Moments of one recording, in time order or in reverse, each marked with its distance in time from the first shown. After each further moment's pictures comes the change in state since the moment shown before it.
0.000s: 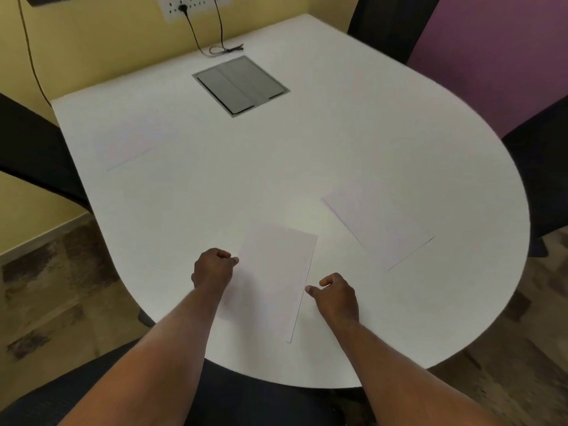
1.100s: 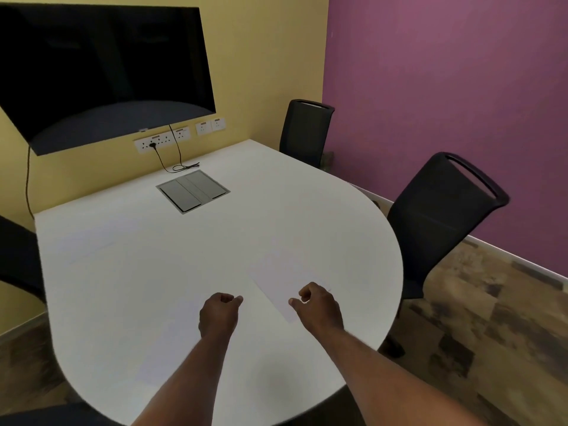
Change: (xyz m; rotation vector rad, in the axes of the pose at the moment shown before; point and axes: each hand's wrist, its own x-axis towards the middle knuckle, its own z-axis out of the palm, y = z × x) left_hand -0.263 0.145 0.098 -0.149 0.052 0.209; right_hand -0.032 0.055 -0.287 0.010 0.117 -0.417
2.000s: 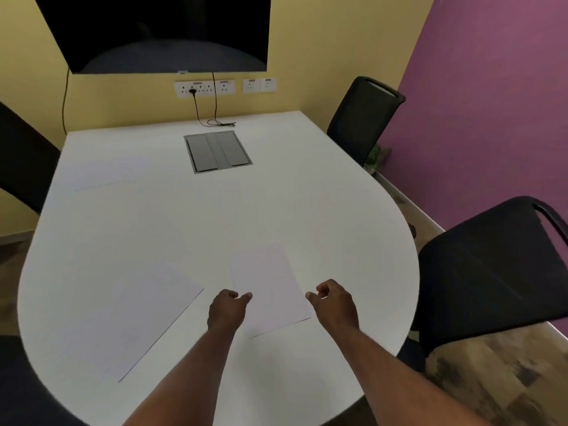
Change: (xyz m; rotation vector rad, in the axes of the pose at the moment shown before) left_hand 0.053 0.051 0.175 -0.067 0.008 -0.305; right_hand 0.210 0.083 -0.060 -0.098 -0.180 -0.048
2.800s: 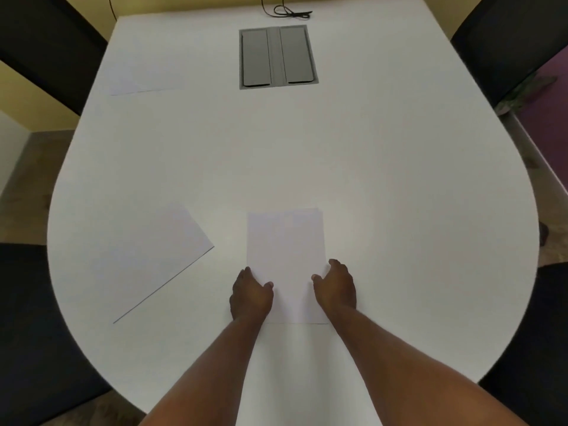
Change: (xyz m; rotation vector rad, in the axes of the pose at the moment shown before) left_hand 0.076 -0.006 0.117 0.212 0.123 -0.244; right_hand 0.178 0.049 0.126 -0.238 -0.358 -0.021
